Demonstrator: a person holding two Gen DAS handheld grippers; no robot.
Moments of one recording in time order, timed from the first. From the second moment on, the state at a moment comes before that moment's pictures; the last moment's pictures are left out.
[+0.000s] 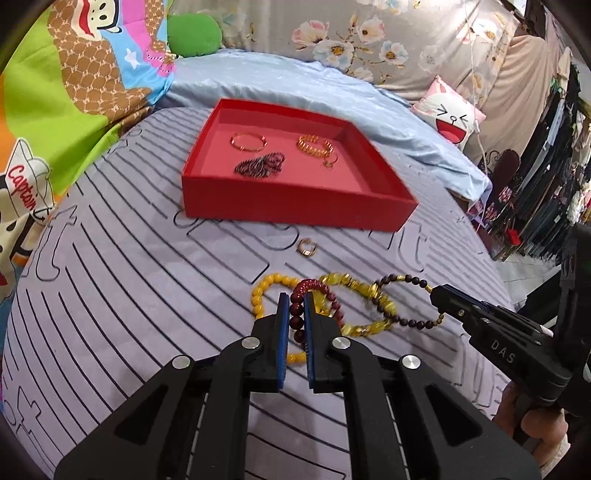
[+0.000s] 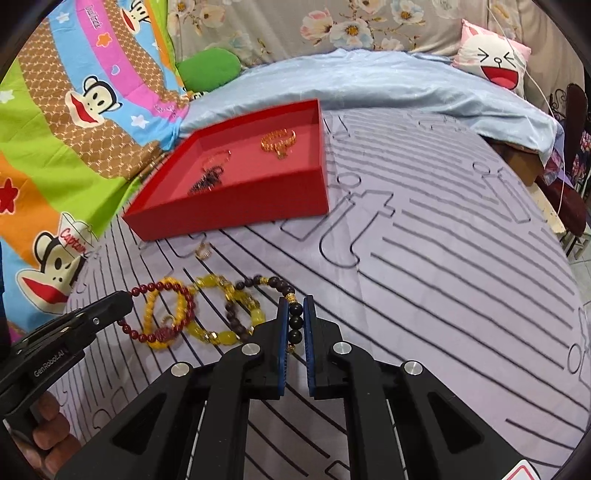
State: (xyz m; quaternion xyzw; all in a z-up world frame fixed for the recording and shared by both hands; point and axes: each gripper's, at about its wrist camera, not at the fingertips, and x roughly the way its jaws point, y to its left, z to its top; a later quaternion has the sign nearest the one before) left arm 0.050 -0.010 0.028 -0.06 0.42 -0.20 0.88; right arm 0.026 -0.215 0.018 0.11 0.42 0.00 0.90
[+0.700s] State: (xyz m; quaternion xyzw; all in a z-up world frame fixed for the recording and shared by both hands) left arm 0.103 -0.036 0.108 -0.03 0.35 -0.23 0.91; right arm 0.081 -0.211 0.091 0.08 0.35 0.04 0.93
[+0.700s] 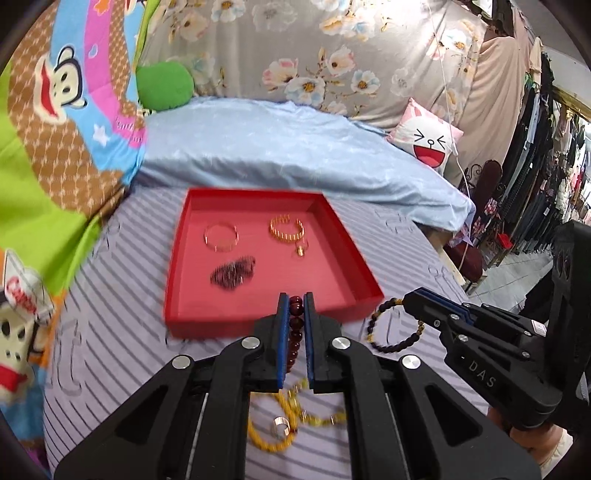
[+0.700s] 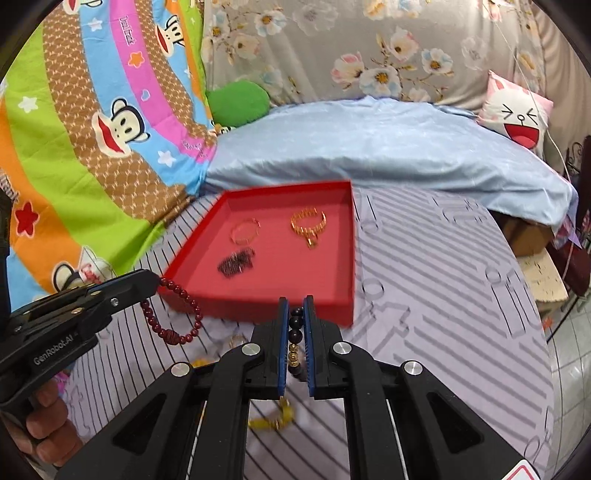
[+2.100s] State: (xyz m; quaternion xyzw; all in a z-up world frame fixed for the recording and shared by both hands) left arm 0.262 -0.043 0.013 0.03 0.44 -0.11 0.89; right arm 0.221 -0.204 0.016 0.05 0.43 0.00 0.90
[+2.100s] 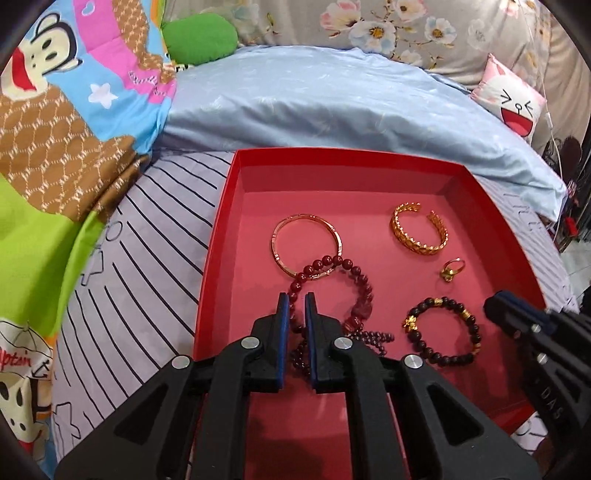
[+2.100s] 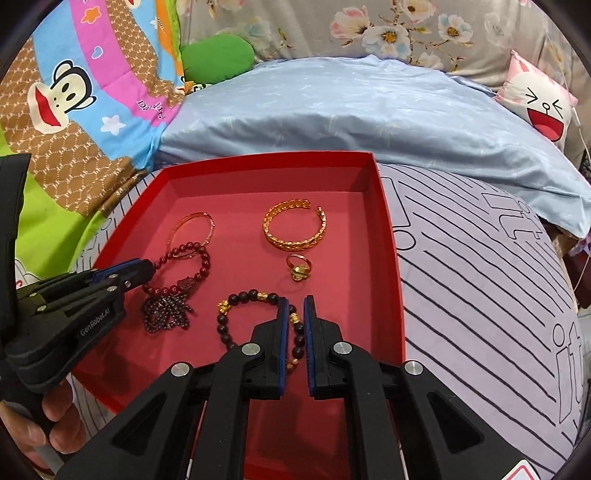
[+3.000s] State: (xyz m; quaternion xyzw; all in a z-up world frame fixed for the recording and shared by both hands) left arm 0.181 -0.026 0.045 0.01 0.38 -0.09 0.92; right arm 0.147 -0.197 0.055 0.07 0.38 0.02 0.92
